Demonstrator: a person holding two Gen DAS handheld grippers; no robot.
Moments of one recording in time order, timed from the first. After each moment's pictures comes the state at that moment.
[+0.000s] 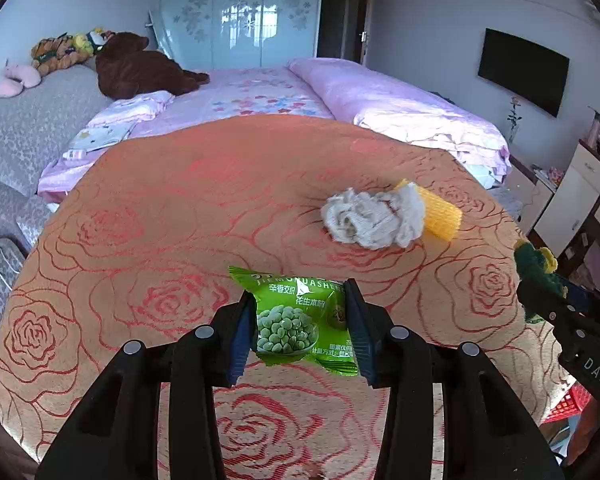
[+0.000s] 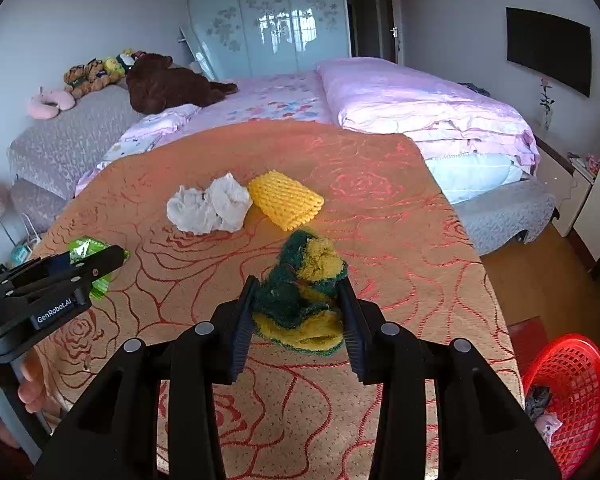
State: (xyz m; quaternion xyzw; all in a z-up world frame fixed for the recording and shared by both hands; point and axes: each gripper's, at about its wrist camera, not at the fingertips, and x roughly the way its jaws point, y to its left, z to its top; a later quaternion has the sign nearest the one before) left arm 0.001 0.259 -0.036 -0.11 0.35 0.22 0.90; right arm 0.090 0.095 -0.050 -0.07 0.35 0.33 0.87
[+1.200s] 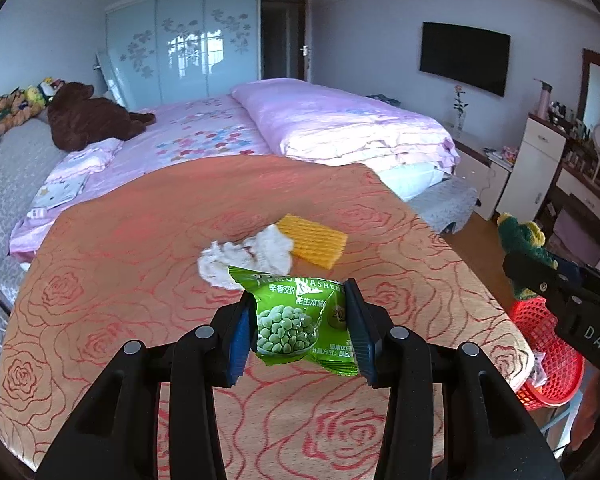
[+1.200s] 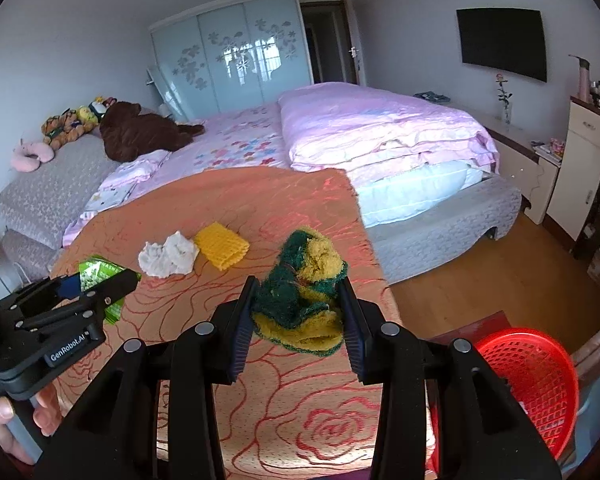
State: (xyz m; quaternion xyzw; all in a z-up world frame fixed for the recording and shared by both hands) left arm 0.034 0.166 0.002 -0.05 0.33 0.14 0.93; right arm 0.100 0.011 -0.009 -0.01 0.32 0.28 0.90
